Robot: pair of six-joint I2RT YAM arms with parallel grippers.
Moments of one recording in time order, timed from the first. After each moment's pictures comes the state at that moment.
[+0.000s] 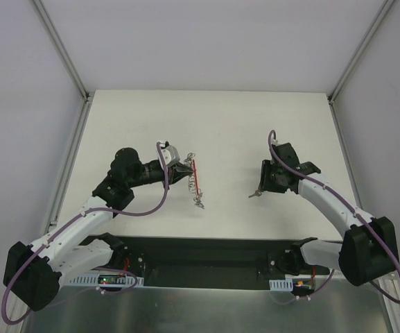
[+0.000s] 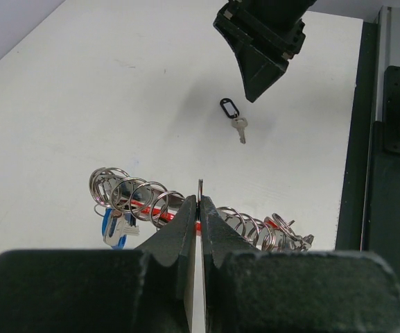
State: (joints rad) left arm -0.54 0.94 0.62 0.17 0.69 0.11; right arm 0.38 1.19 0.80 -0.68 0.03 0.43
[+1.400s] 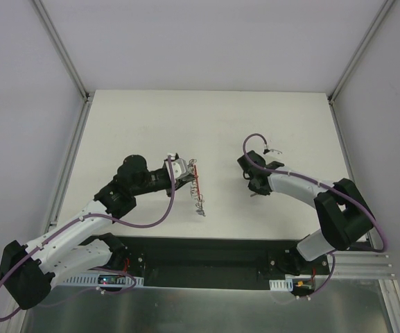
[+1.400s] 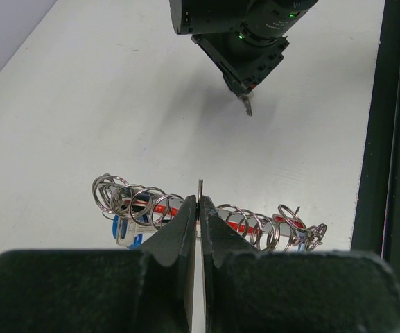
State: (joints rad) left arm -0.68 0.90 0.62 0.05 0.52 0.27; right arm 0.62 1.53 0.83 -0.57 0.53 0.92
